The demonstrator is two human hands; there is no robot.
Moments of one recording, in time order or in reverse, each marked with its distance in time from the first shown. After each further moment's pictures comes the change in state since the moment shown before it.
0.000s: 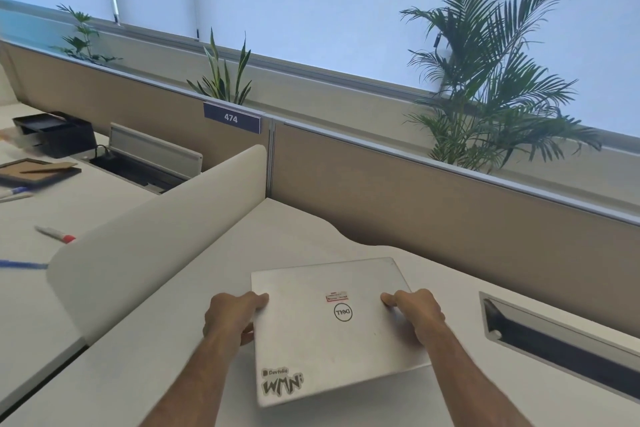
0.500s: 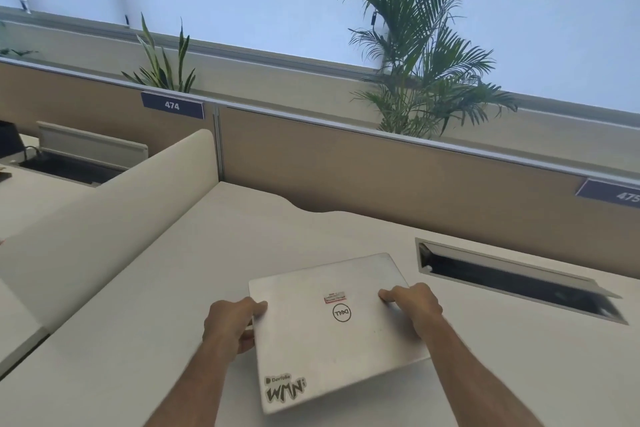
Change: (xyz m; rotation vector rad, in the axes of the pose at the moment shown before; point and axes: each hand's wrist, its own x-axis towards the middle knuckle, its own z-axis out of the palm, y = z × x) left_hand -0.075 -0.056 0.031 0.042 -0.226 -0.078; right_hand -0.058 0.106 -0.075 0.057 0.060 0.111
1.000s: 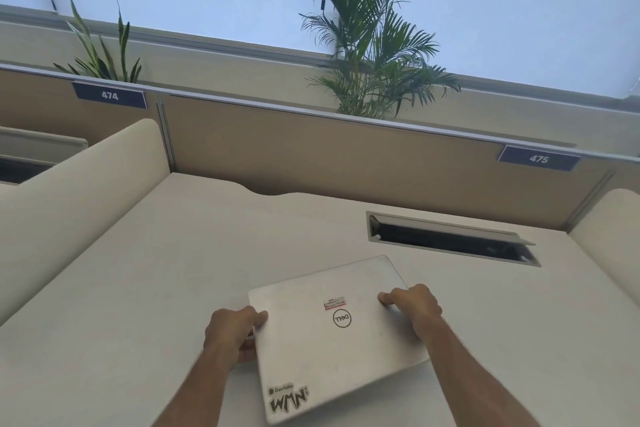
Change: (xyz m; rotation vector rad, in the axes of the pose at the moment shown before) left_hand -0.060 -0.051 0.057 0.138 -0.140 -0.050; right_hand -0.018 0.096 -0.066 -0.007 0.090 0.103
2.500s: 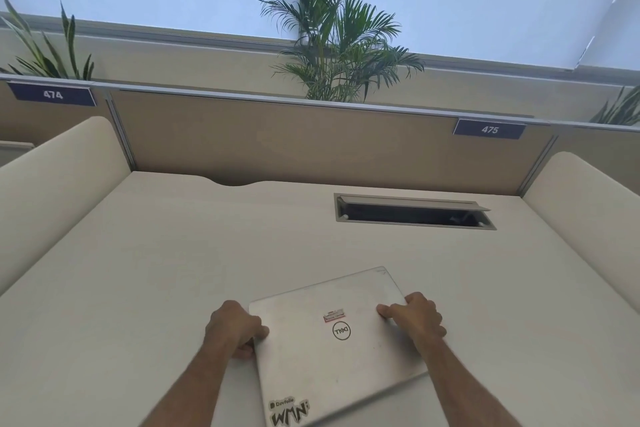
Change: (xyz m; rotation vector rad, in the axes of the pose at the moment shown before) left_hand -0.037 -0.011 0.046 0.683 -0.010 0.154; right_hand -0.001 0.097 -0.023 -0.114 0.090 0.045
